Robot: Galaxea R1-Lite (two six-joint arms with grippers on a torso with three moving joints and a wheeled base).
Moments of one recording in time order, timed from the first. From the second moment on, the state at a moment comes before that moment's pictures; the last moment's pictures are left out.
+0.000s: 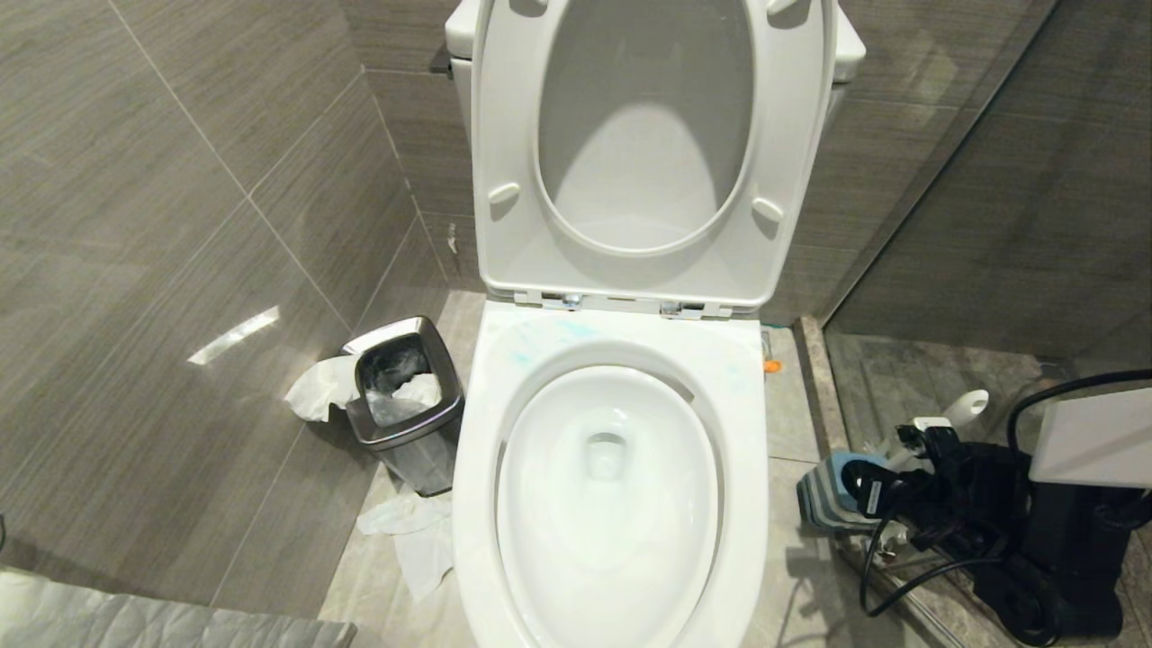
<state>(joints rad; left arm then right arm) 0.00 0.00 0.00 0.01 -0.01 0.00 -0.05 2.38 -0.49 -1.52 0.03 0.03</state>
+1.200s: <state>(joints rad) 0.00 0.00 0.00 0.01 -0.01 0.00 -0.04 2.45 -0.68 -1.52 0.09 -0.01</state>
